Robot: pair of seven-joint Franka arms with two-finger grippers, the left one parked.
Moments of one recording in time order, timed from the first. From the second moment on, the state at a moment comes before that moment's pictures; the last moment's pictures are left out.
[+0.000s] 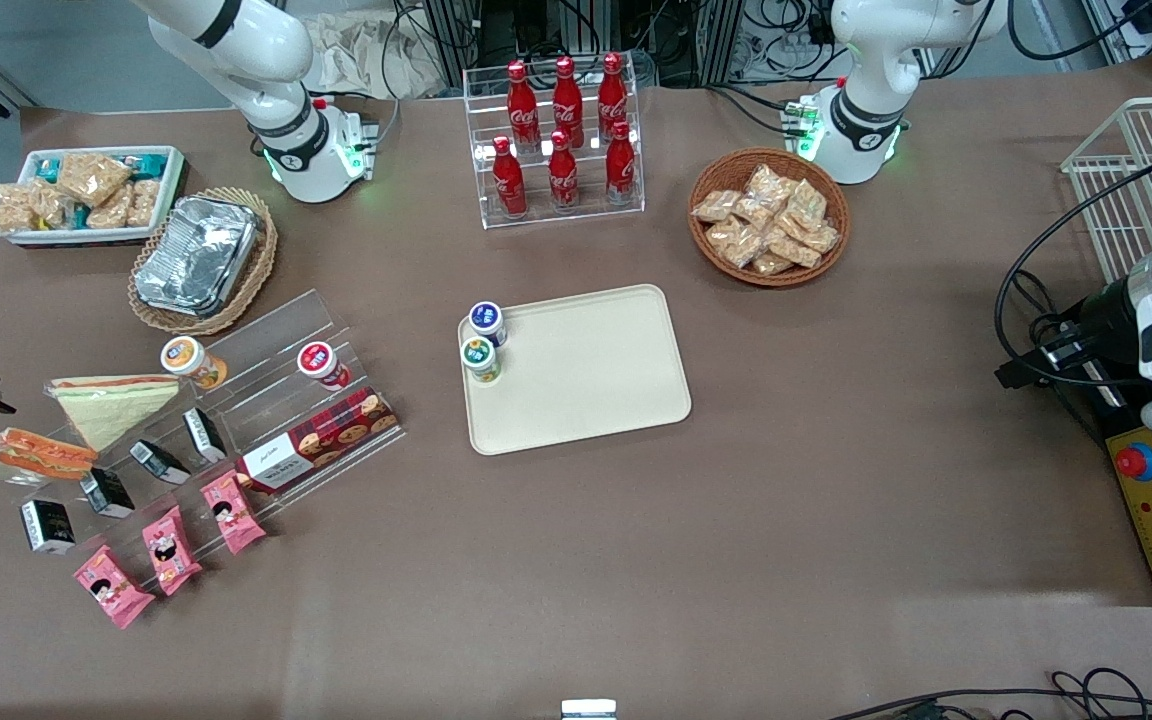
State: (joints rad) arm -0.35 0.30 -0.07 -1.74 0.05 2.16 1.27
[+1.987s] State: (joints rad) arm -0.35 0.33 -0.06 -1.63 0.14 2.08 1.02
